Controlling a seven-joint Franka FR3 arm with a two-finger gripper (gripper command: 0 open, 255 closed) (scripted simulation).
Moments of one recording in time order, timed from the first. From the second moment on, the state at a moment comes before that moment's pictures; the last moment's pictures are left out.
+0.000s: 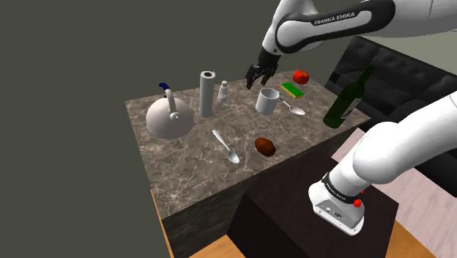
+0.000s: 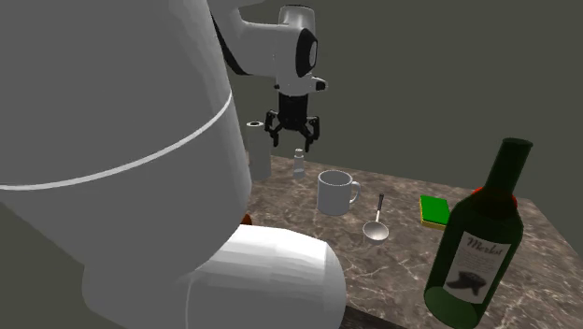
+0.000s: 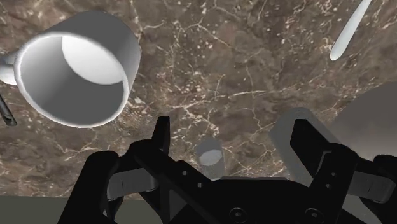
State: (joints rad) arm 0.01 -0.30 -0.02 -2.37 0.07 2.21 0.06
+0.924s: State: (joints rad) arm 0.01 0.17 -0.02 -2.07 0.13 2.50 0.09
